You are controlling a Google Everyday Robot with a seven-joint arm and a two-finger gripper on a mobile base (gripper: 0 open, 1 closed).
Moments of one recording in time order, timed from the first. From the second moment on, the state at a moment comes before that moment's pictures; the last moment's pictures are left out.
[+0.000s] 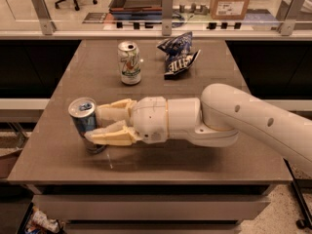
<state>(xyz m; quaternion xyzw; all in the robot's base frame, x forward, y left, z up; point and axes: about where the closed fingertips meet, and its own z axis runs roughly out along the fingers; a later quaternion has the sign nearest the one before) 0.434 0.121 0.884 -0.54 0.51 0.44 0.50</state>
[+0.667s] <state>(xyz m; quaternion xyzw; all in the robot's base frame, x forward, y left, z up) 0.433 0.130 0.874 -0.54 0.49 0.46 0.51</state>
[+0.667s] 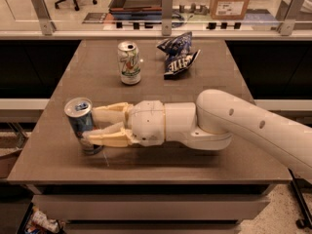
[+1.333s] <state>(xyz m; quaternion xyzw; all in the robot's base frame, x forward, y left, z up) 0.436 0.122 0.875 -0.54 0.50 0.45 0.51</state>
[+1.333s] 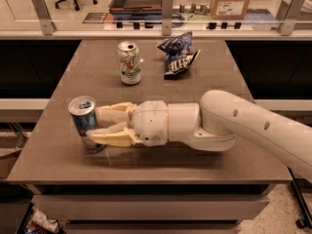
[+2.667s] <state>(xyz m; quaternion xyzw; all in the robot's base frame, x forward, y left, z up) 0.483 0.061 0.925 -0.57 0.59 0.35 0.45</state>
